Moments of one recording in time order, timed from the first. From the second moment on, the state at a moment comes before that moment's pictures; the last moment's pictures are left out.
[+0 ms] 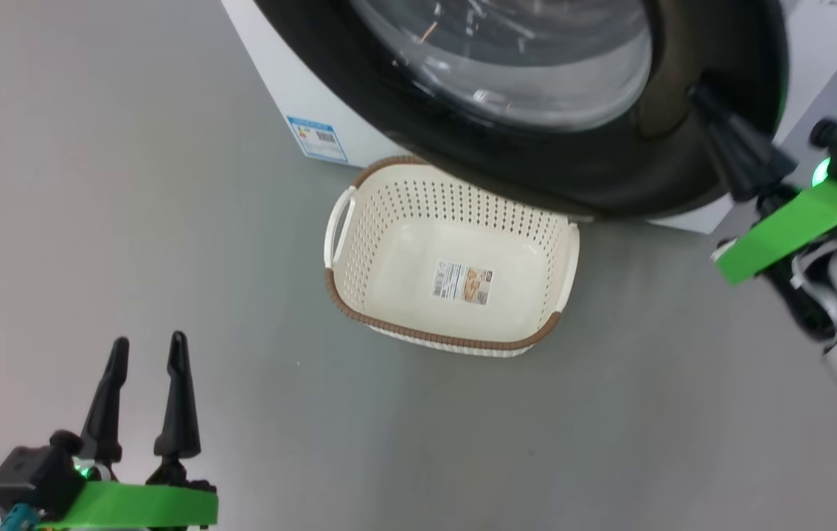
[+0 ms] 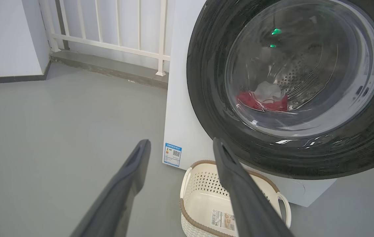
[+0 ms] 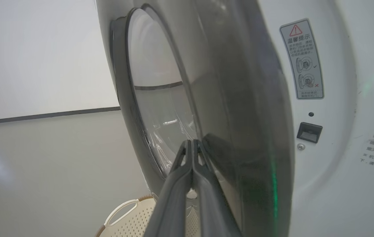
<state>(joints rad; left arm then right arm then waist) -0.08 0.04 -0.03 0.07 -0.36 -0.12 -0.25 -0.75 -0.51 0.47 0.42 0.62 0.13 -0.26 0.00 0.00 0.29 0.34</state>
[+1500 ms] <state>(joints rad) -0.15 0.03 -0.05 0.09 -0.36 -0.13 -0.25 -1.02 -0.53 0.42 0.65 0.64 0.13 -0.26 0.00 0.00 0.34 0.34</state>
